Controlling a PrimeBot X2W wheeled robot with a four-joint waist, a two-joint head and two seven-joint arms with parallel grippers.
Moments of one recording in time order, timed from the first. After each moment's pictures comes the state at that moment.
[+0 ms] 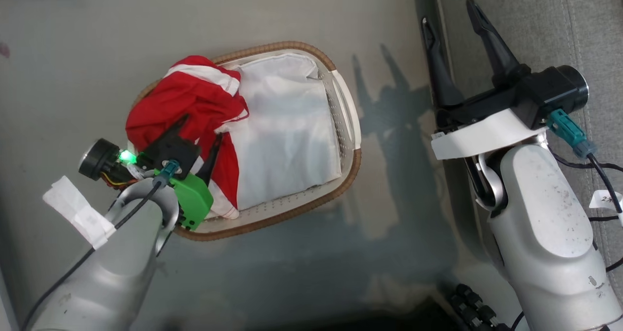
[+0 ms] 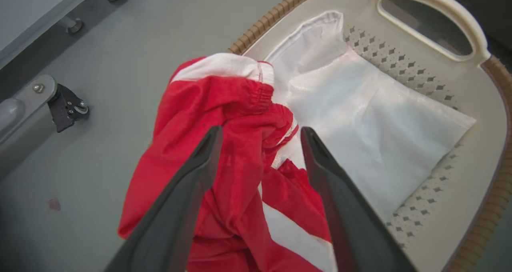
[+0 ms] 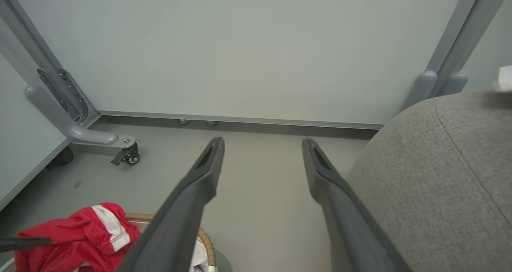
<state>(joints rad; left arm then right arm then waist) -0.71 0.25 -0.58 0.84 -0.12 -0.13 -0.26 -0.60 -0.05 0.15 0.18 0.12 0.13 -0.26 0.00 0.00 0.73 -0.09</state>
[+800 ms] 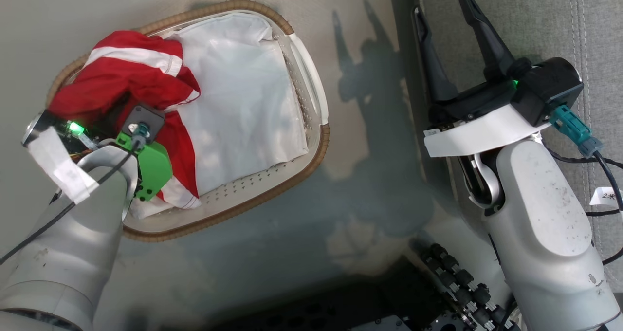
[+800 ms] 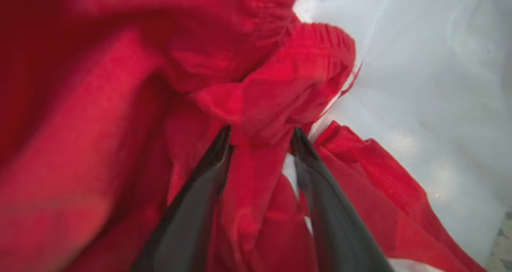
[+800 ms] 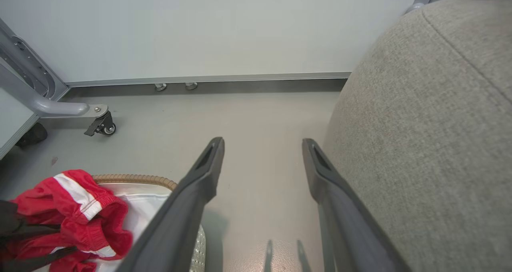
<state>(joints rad) -0.95 0.25 -0.65 1.24 -0.03 -0.03 -0.26 -0.62 -0.05 0.19 0.14 0.19 0.13 -0.26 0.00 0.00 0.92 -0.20</state>
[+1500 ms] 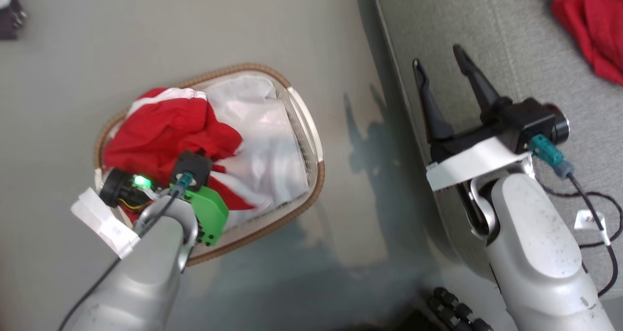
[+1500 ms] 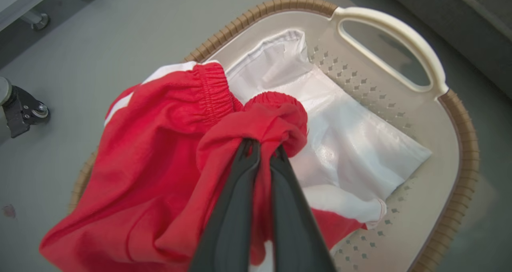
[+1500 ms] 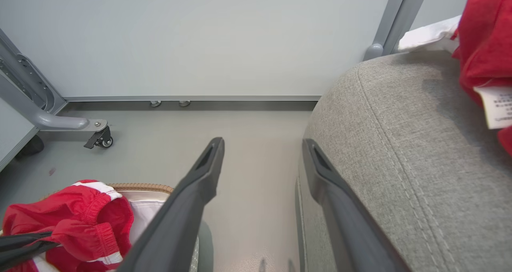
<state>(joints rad) -0.71 0.15 -0.57 1.02 -0.17 -0.06 -0.26 -0.53 -0.05 0.17 0.24 0.15 0.13 -0.26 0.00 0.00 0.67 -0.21</state>
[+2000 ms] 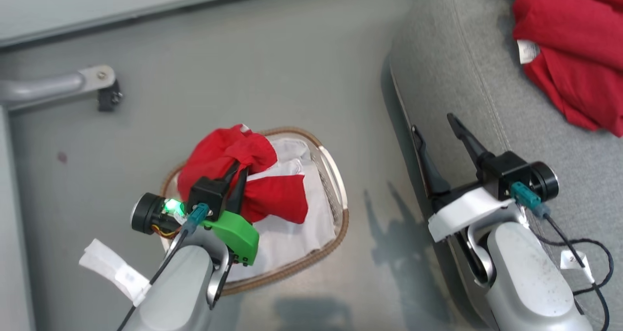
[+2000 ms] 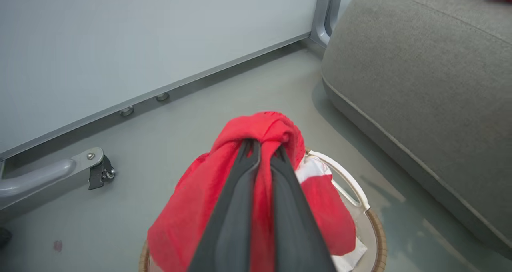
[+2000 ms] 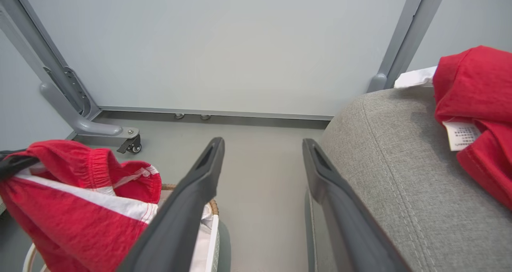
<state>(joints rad) -0.48 0.11 -0.47 0.64 -0.20 -0.06 -0.26 -0.39 -0.05 0.16 0.32 0.10 0.13 -0.26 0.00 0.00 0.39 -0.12</state>
